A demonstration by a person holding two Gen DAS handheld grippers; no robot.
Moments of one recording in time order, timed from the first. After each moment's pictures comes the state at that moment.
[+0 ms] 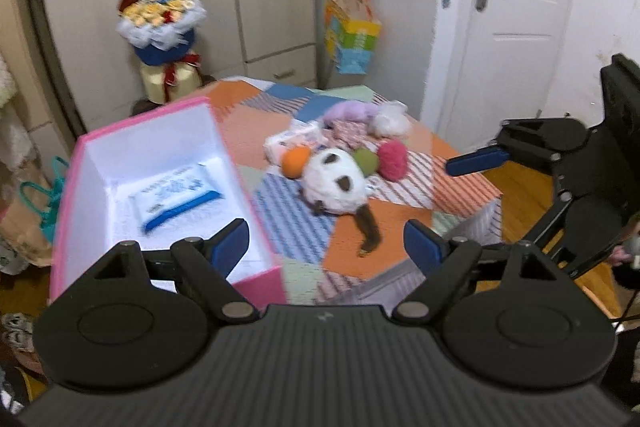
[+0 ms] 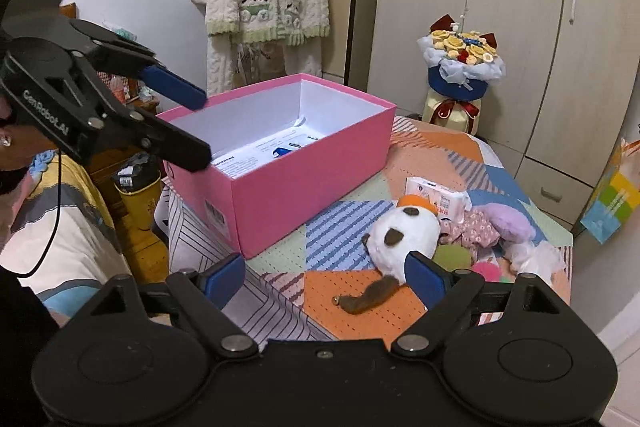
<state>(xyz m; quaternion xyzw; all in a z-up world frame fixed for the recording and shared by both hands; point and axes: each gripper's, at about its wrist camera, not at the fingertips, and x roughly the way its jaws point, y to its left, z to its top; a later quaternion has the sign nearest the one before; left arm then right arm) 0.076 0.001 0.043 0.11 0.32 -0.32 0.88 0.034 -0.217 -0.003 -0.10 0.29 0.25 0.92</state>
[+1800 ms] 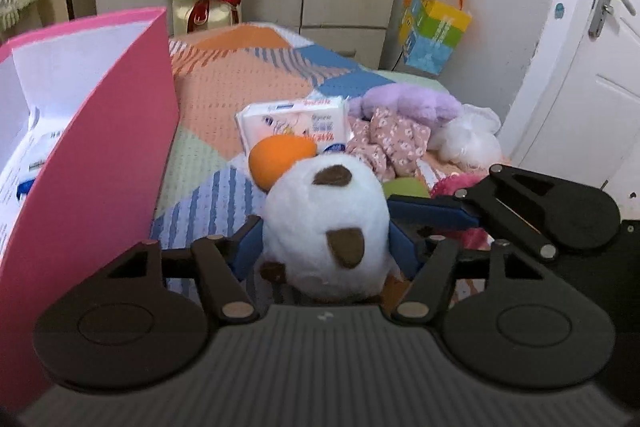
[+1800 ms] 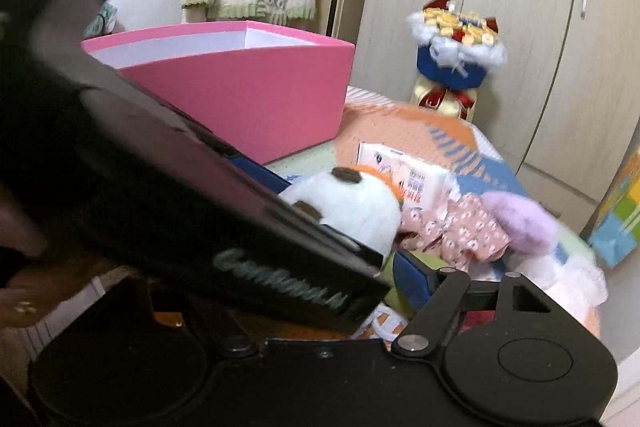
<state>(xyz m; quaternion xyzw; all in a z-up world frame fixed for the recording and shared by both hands) 0.192 -0.113 -0.077 0.00 0.36 -0.20 0.91 0.147 -0.234 -0.100 -0.14 0.27 0.25 0.92</state>
